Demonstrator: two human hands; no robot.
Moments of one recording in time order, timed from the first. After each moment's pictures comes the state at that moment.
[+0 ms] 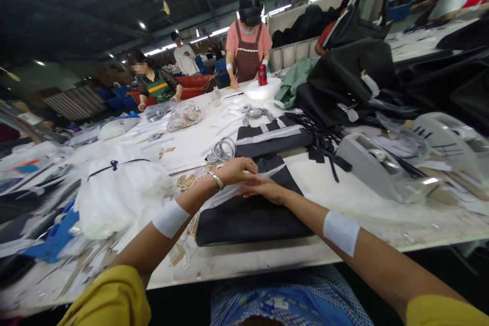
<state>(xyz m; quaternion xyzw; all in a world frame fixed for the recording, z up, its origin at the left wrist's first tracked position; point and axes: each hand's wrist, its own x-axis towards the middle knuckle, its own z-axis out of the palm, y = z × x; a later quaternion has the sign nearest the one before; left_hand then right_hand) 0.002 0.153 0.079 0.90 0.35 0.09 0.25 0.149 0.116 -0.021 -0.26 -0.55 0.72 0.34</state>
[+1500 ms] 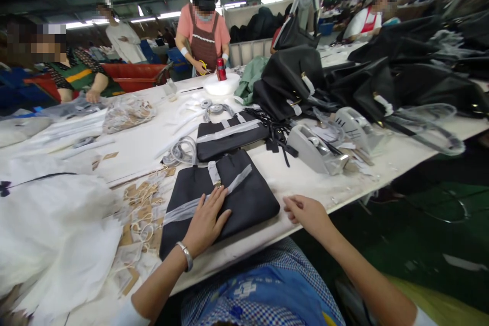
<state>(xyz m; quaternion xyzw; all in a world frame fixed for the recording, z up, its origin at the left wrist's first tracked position) 0.003 0.025 -0.022 0.87 0.46 0.14 0.10 0.311 -0.027 -0.024 -0.71 -0.42 0.44 0.35</state>
